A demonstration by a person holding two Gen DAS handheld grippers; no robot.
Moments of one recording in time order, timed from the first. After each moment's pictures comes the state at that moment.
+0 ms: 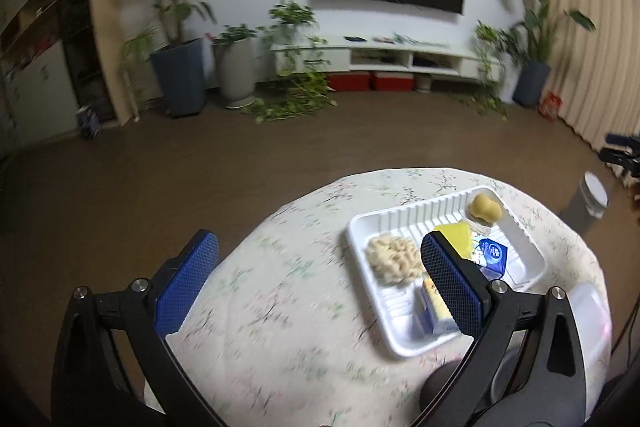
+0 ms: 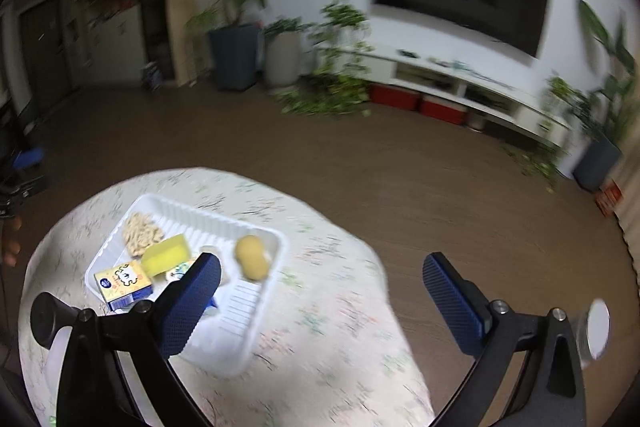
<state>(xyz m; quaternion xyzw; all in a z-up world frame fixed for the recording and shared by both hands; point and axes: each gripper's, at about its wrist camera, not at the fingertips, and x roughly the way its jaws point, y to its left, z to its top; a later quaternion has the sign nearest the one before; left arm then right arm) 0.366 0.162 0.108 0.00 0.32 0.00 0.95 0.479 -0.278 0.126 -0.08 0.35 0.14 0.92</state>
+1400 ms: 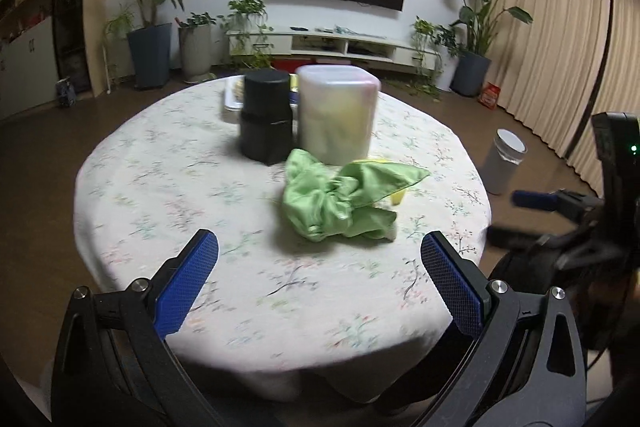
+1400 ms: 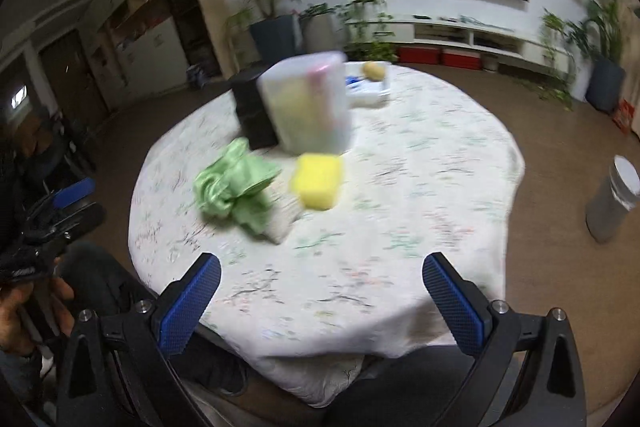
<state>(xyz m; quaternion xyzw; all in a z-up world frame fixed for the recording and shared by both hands) 0.011 -0.013 0.024 -0.03 0.32 -0.08 0.94 0.070 -0.229 0.016 -0.01 0.38 0.21 0.90</state>
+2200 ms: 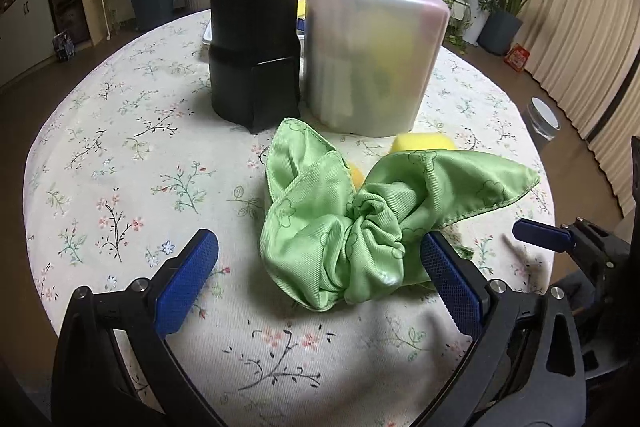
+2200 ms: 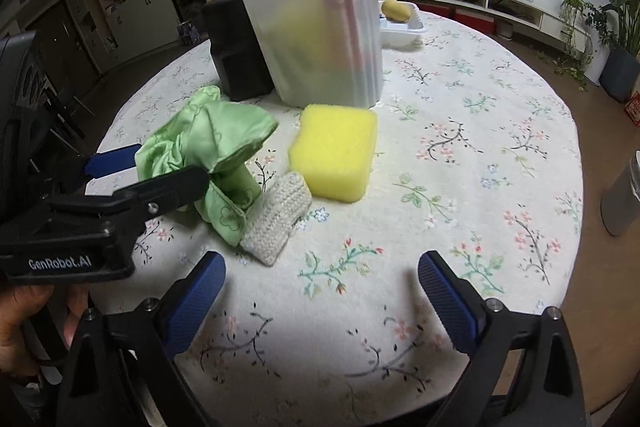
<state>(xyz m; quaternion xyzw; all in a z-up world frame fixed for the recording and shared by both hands) 0.126 -0.025 -0.039 -0.04 0.43 -0.05 0.90 0.148 -0.189 -0.042 -0.02 0.45 0.20 0.87</state>
